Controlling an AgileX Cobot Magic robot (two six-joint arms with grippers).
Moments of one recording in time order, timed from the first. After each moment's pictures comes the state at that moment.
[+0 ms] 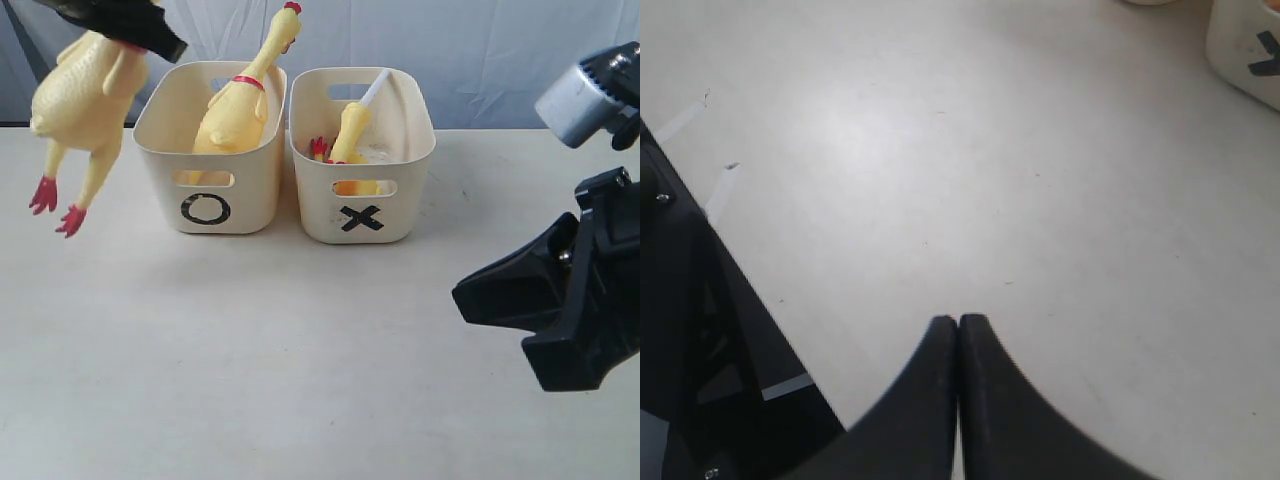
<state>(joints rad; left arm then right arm) -0.41 1.60 -1.45 0.52 0.60 -0.04 0.53 0.94 -0.82 0.55 0.92 -0.47</state>
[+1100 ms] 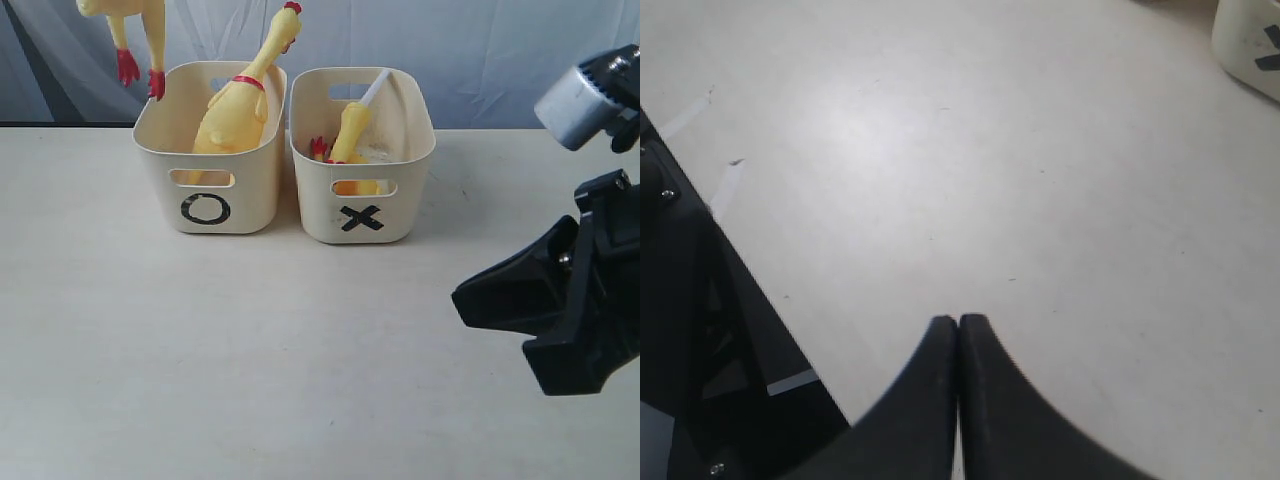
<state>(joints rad) -0.26 1.63 -1.56 0.45 0.12 -0.23 0.53 0.94 -0.82 0.56 0.93 -0.47</state>
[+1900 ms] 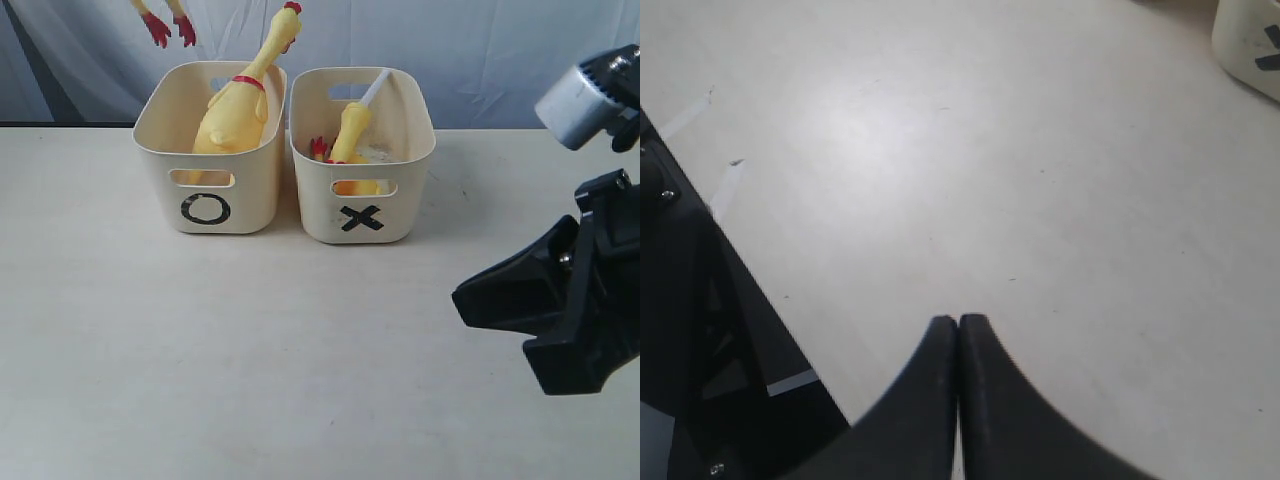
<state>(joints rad) -0.08 1.73 -1.56 0.24 -0.20 -0.49 0.53 0.94 -0.82 0.56 0.93 -0.47</state>
